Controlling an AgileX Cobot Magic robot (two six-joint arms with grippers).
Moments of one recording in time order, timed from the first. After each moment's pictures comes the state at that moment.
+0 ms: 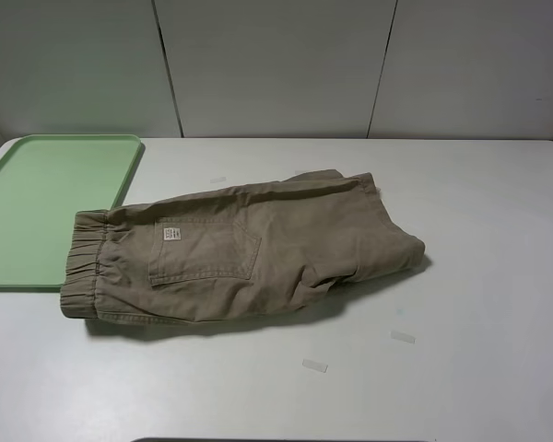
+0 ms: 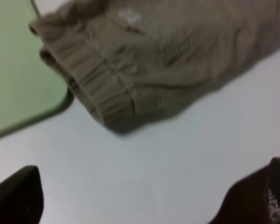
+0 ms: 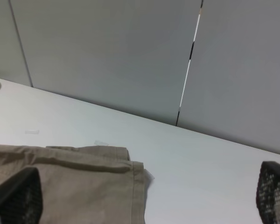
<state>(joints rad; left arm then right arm) -0.47 0.06 -0.49 0.06 1.06 -0.05 0.50 0.67 -0.93 -0.29 0.71 0.24</state>
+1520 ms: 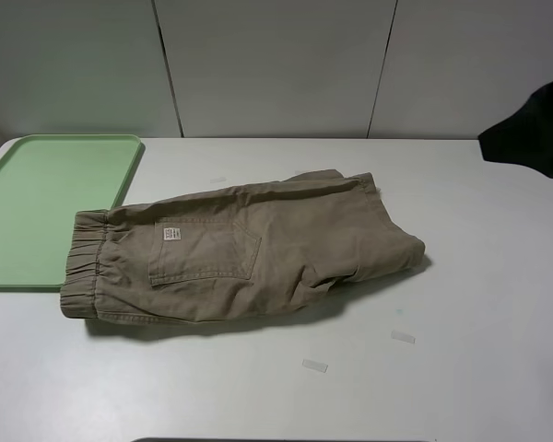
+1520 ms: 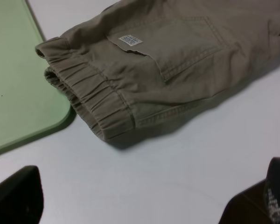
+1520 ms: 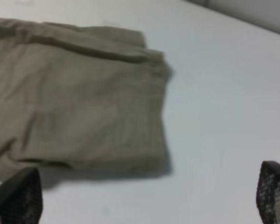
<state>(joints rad) -0.47 -0.01 -0.49 0.06 1.06 -0.05 0.47 0.89 -0.85 -0.16 0.77 0.14</state>
